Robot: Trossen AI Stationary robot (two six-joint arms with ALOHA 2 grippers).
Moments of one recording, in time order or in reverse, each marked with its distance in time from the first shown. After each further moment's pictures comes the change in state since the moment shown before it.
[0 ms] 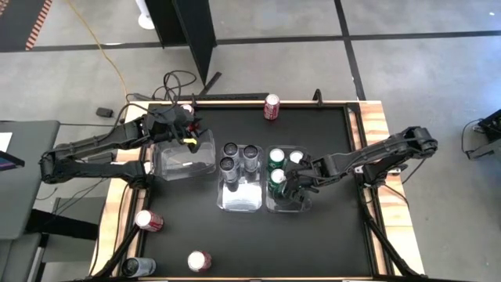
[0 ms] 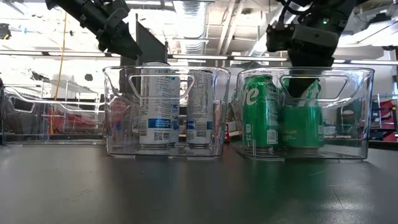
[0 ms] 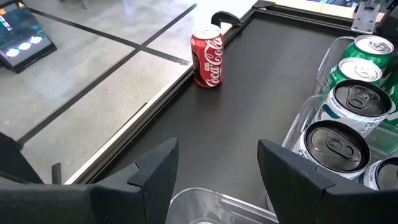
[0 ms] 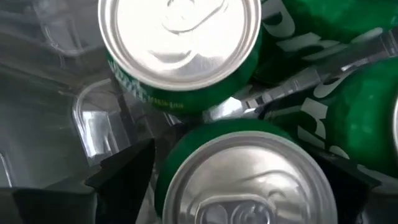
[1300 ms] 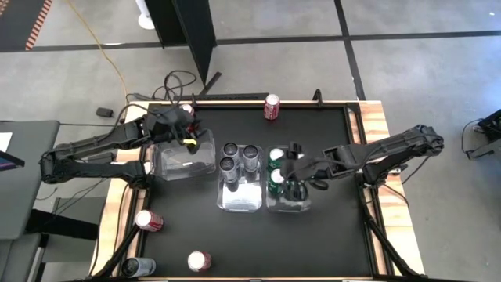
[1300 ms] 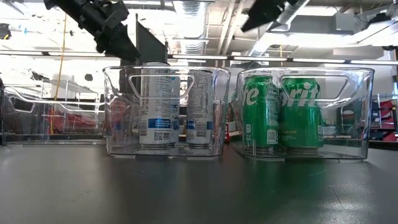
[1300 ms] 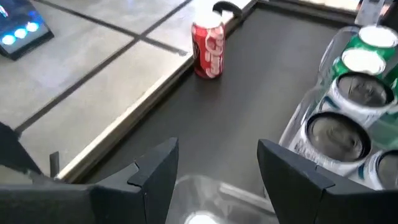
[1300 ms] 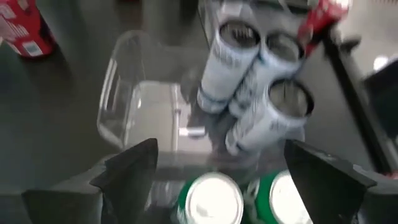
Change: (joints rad) left arm 0.000 0.000 0.000 -0.048 0.002 -0.032; right arm 0.040 -0.084 0.247 0.119 0.079 -0.501
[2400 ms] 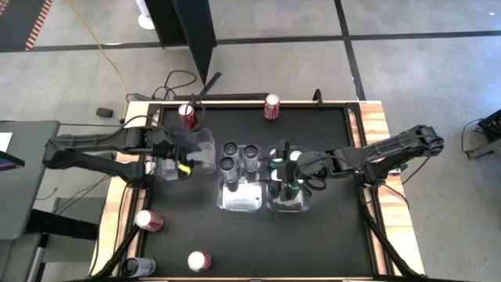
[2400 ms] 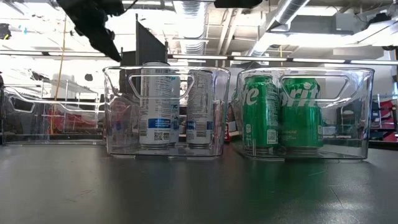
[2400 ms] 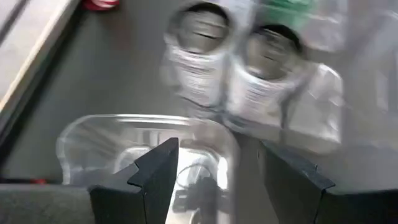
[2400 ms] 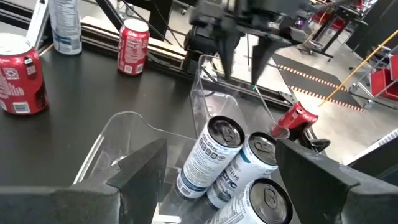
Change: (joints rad) left arm -0.289 0.061 0.108 -0.348 0.089 -0.006; right arm -0.021 0.000 -0.134 0.507 -0.012 -0.303
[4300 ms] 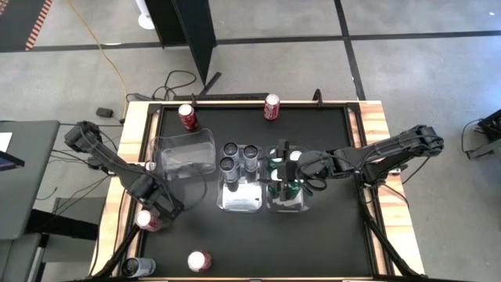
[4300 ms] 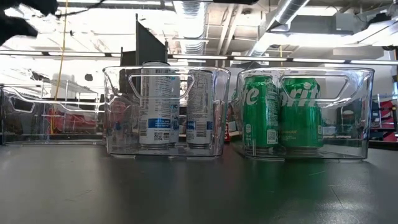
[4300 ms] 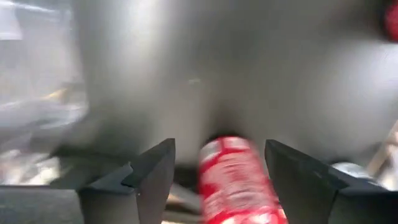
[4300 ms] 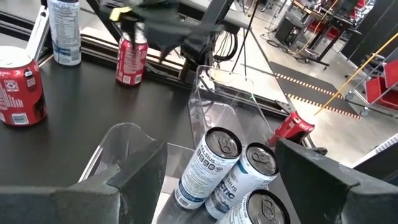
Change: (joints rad) left arm -0.719 0.311 0.135 -0.540 0.139 -0.795; right arm 0.000 0.001 0.000 0.041 0.005 -0.010
